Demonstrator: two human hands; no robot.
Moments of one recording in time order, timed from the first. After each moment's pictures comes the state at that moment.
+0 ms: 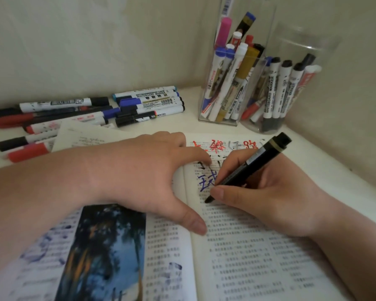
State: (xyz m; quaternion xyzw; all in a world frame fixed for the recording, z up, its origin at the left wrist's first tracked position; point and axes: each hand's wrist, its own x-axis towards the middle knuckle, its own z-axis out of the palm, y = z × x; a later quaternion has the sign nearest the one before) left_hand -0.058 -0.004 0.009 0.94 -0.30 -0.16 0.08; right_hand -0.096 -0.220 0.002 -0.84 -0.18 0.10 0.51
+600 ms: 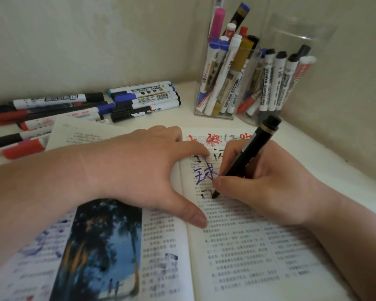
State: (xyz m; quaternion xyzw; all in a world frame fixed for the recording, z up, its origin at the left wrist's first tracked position) left_hand -0.060 -0.007 0.005 0.94 -0.29 -0.15 0.06; right_hand -0.096 -0.221 0.004 -0.89 -0.16 0.07 0.43
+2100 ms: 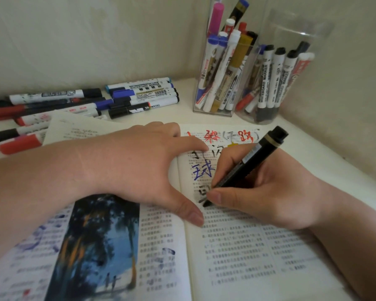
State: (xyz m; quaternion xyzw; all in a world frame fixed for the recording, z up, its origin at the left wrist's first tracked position) left_hand -0.062 -0.009 0.006 0.95 -0.29 -0.14 0.06; right_hand -0.101 -0.226 0.000 -0.82 -0.24 0.14 0.50
